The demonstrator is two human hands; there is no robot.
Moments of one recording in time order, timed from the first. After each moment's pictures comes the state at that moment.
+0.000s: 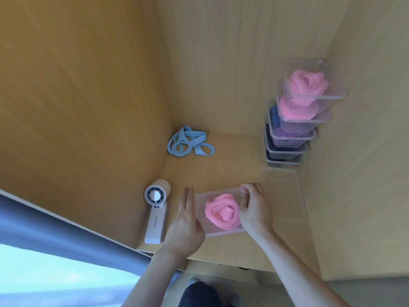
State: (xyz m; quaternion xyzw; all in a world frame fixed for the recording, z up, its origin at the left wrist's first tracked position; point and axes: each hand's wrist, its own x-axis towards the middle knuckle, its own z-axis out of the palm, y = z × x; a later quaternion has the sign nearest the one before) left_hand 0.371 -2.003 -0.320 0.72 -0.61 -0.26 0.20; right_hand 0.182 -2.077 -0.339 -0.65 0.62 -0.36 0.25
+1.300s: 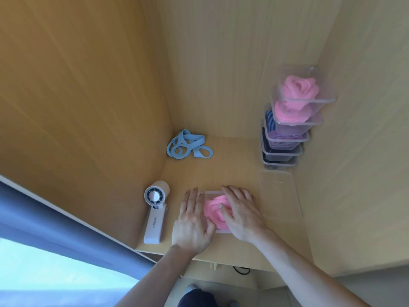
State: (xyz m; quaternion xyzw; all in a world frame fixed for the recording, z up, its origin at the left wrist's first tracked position) left_hand 0.357 -2.016 -0.355 0.69 -0.69 -0.07 0.19; right_hand 0.185 -2.077 -0.341 -0.82 0.54 -0.10 0.18
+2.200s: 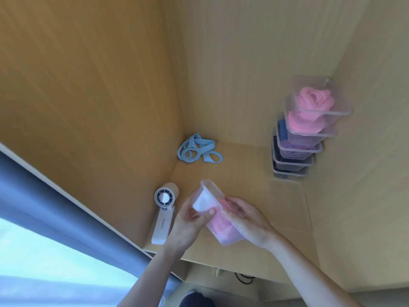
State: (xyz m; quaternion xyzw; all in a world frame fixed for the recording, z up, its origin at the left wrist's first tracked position) left_hand 0.378 -2.005 -0.308 0.54 -0.42 -0.53 0.50; right_hand 0.183 -2.065 -0.304 -0.62 0.46 -0.23 0.59
